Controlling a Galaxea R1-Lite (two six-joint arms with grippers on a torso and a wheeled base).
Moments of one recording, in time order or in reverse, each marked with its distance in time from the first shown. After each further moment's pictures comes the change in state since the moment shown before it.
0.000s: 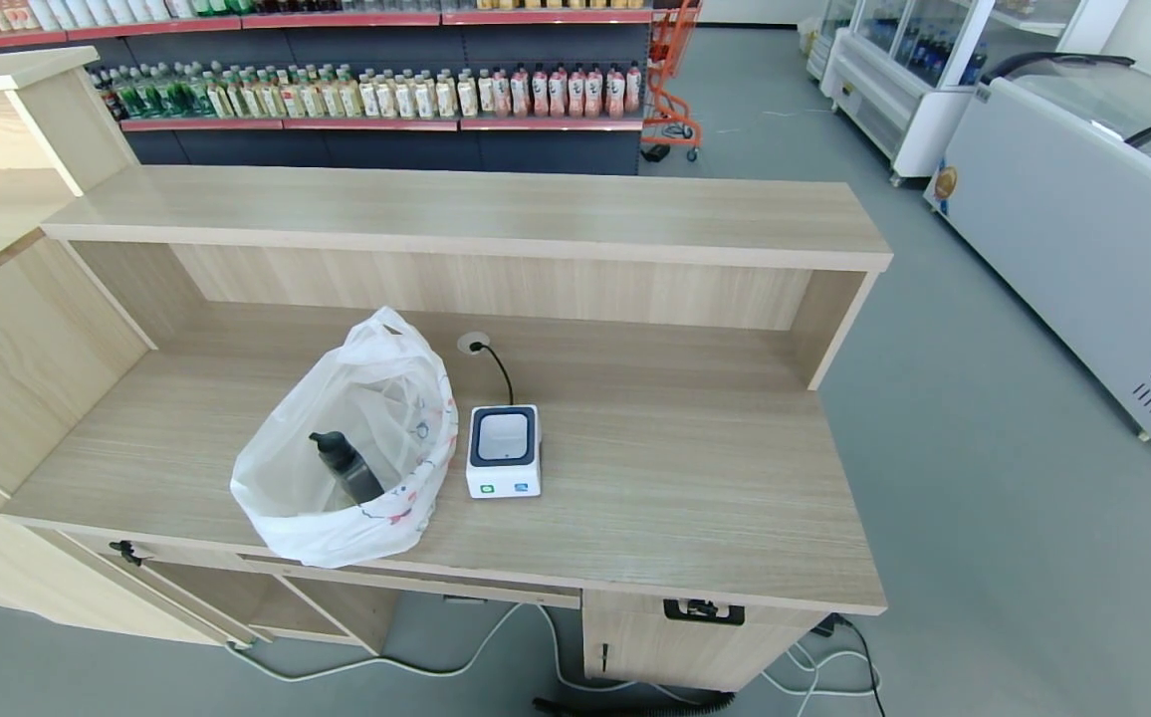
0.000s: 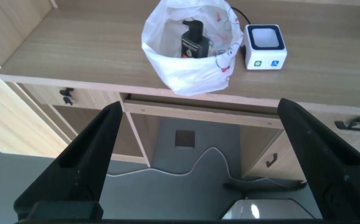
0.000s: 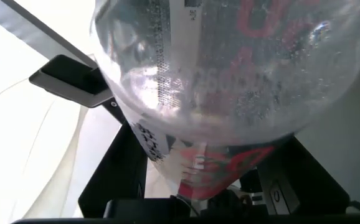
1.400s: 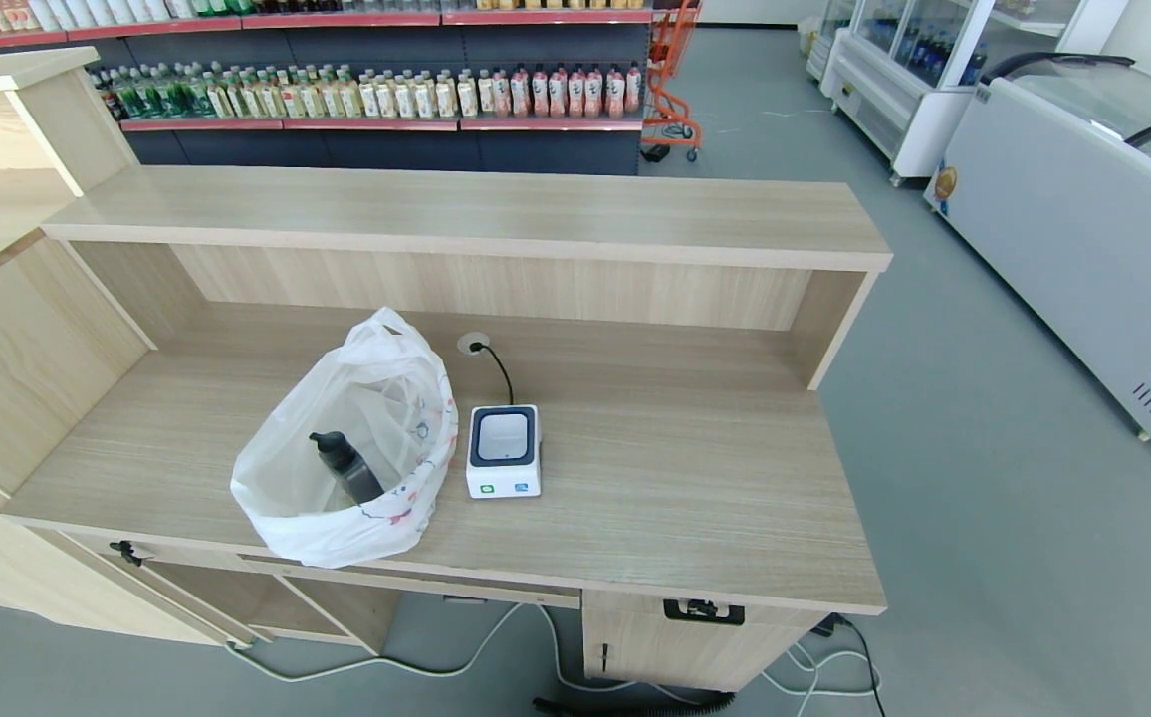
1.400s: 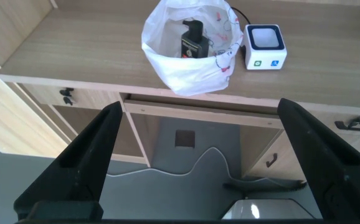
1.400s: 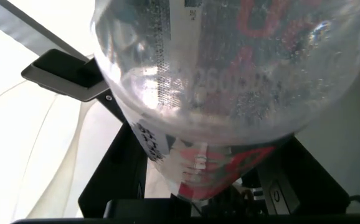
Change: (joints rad) left arm 0.000 0.000 0.000 0.000 0.000 0.000; right arm -0.008 -0.029 0.050 -0.001 -0.003 -0.007
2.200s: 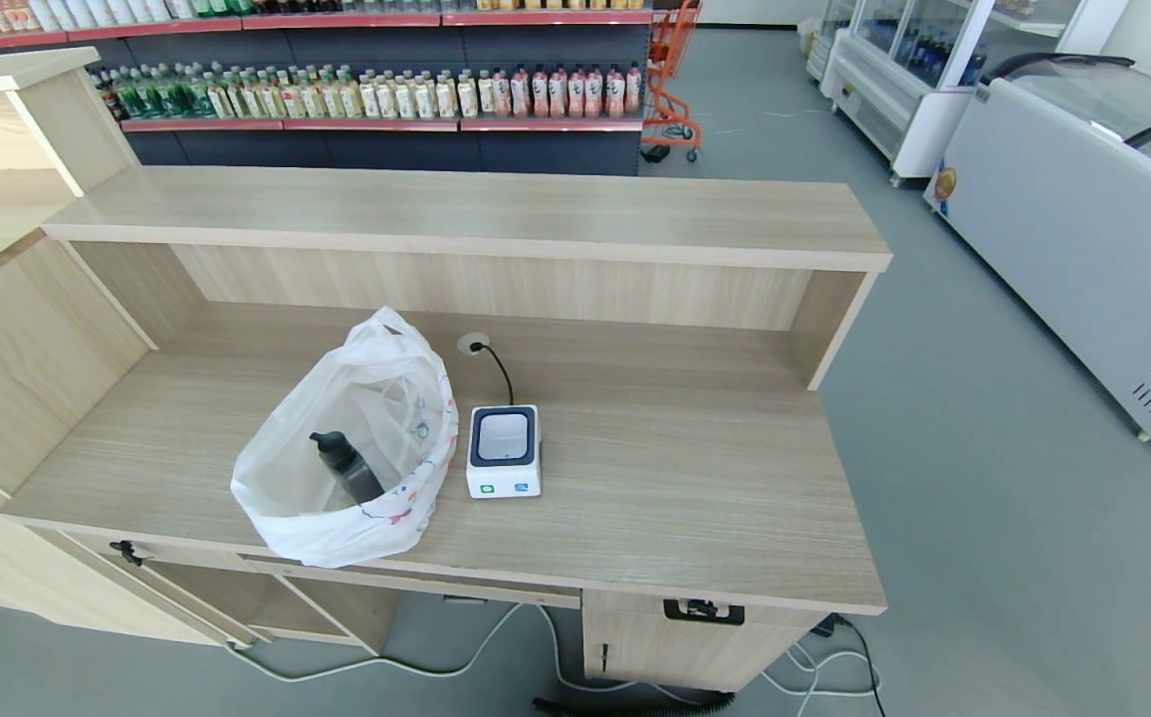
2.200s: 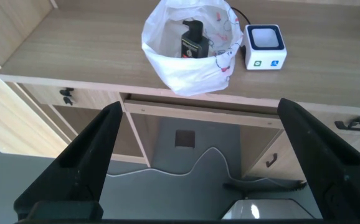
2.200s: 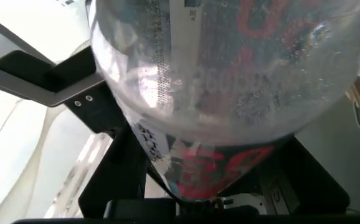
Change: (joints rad) left arm 0.000 0.000 0.000 0.000 0.000 0.000; right arm -0.072 0.004 0.031 0.004 -0.106 -0.170
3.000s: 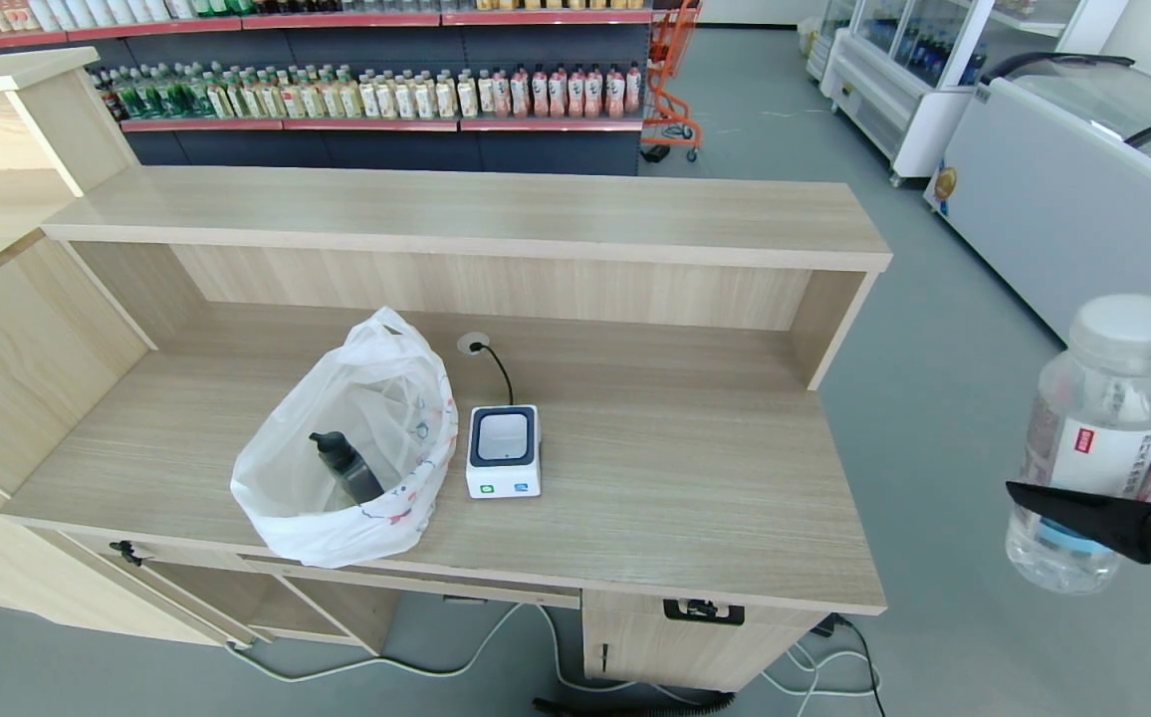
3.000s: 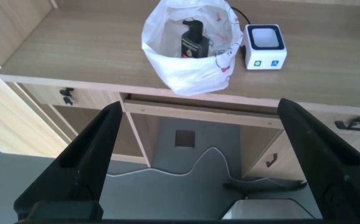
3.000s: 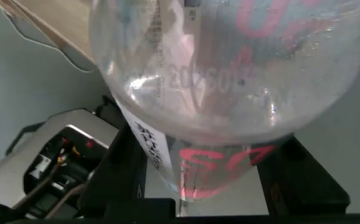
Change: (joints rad) left arm 0.000 0.000 0.000 0.000 0.000 0.000; right arm -0.139 0.126 0.027 0.434 -1.127 -0.979
